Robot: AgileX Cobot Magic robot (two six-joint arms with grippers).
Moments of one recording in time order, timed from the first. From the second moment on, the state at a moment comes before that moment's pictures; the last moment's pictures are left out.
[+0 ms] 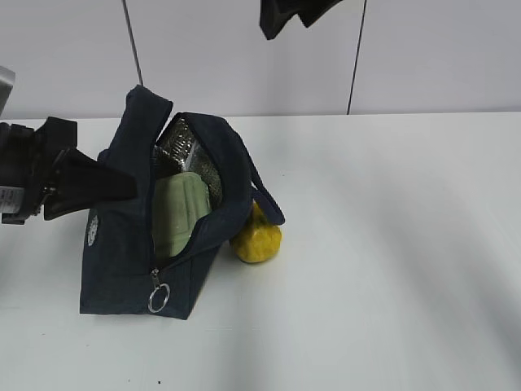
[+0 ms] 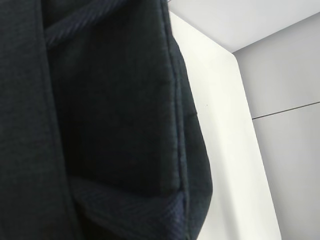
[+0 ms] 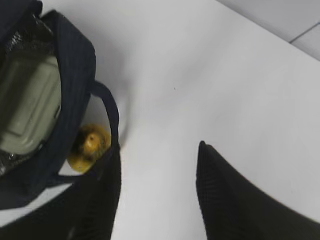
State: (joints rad) left arm -0.08 1.40 -0.69 -1.40 0.83 0.96; right arm 0.46 1.98 -2.20 0.00 1.25 -0.09
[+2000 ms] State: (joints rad) left arm -0.08 1.41 -0.69 -1.52 0.77 0.96; right arm 0.50 1.47 -0.71 0.22 0.14 -0.16
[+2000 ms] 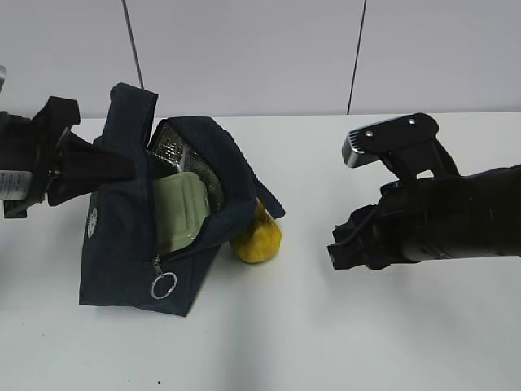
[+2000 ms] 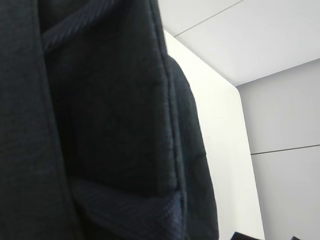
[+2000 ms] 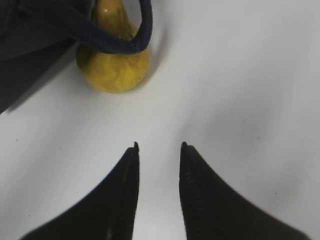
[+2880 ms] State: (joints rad) left arm -0.08 1.53 -0.69 -1.75 0.75 1.11; right arm 0.63 1.65 -0.71 0.07 -0.20 -0.21
